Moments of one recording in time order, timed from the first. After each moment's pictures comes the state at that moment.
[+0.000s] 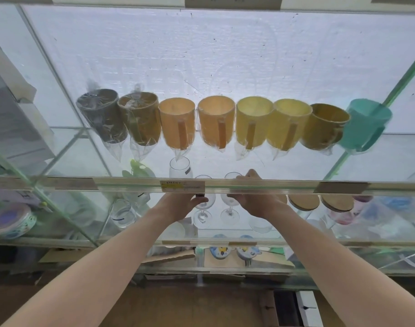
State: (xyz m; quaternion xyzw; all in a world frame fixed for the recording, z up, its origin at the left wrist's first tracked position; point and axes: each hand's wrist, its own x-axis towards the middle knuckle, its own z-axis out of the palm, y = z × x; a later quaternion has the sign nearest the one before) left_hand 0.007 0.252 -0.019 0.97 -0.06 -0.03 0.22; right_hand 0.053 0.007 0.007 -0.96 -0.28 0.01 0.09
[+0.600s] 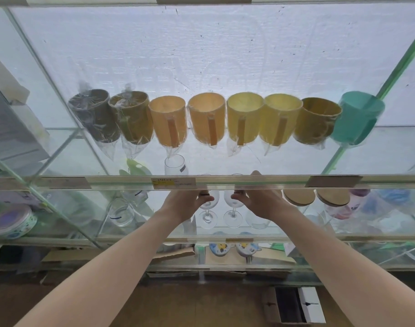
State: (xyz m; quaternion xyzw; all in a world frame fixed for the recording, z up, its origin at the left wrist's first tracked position) left_hand 0.006 0.218 -0.020 0.97 -0.07 0.04 0.22; right_hand 0.046 -0.022 0.002 -0.95 -0.27 -0.01 0.14
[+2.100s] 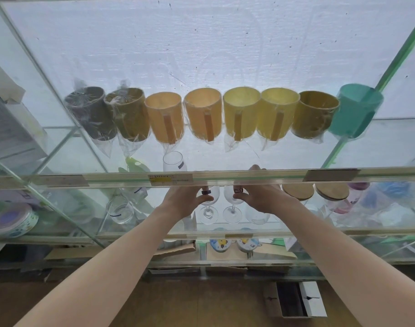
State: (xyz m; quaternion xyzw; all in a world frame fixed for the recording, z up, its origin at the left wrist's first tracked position) left_hand 0.009 0.218 -0.025 0.98 -0.08 0.04 0.19; right_hand 0.053 -0.026 0.001 -0.96 -0.25 0.05 0.07
